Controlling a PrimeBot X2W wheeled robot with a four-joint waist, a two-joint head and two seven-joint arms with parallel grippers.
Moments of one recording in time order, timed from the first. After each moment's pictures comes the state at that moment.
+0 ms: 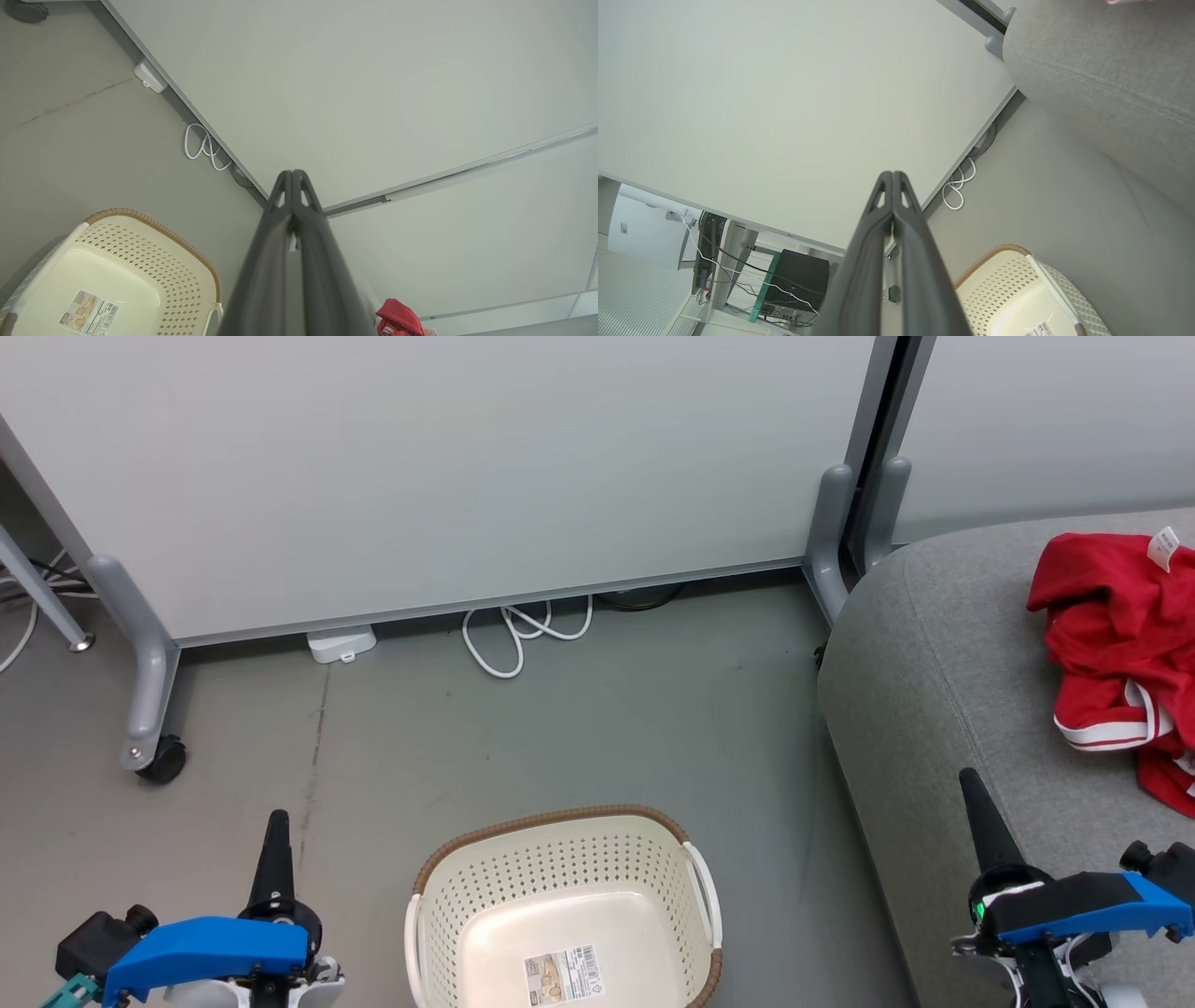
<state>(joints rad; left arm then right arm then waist) -0.07 0.06 0.05 0.30 -1.17 -0.13 -0.02 -0.12 -0.05 -0.07 0.28 1.09 0.13 0.03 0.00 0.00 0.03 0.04</state>
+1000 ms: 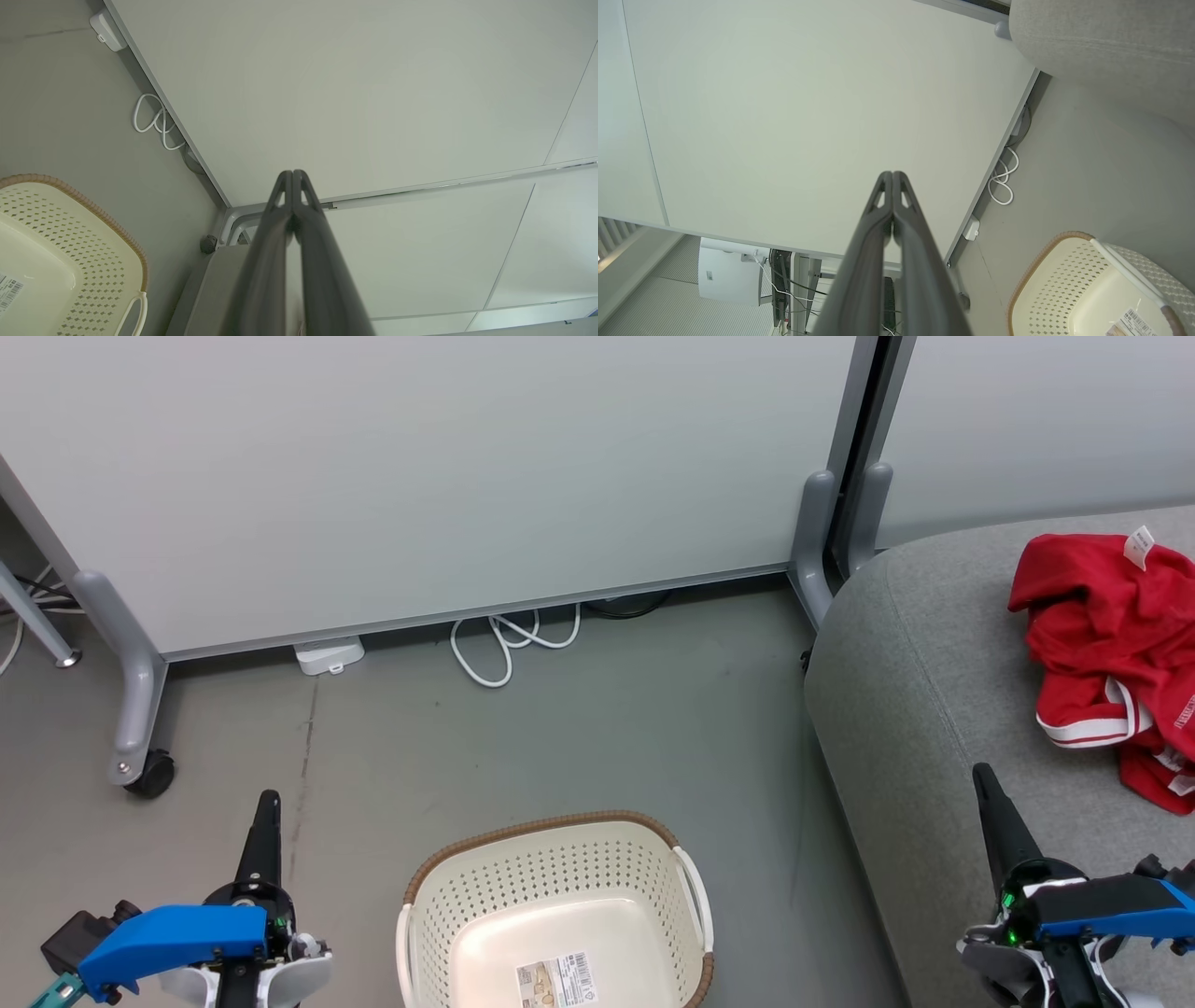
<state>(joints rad) -0.09 0.06 0.08 0.27 -1.41 -0.13 0.05 -0.12 -0.05 -0.10 0.26 1.37 0.13 0.08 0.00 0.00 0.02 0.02</state>
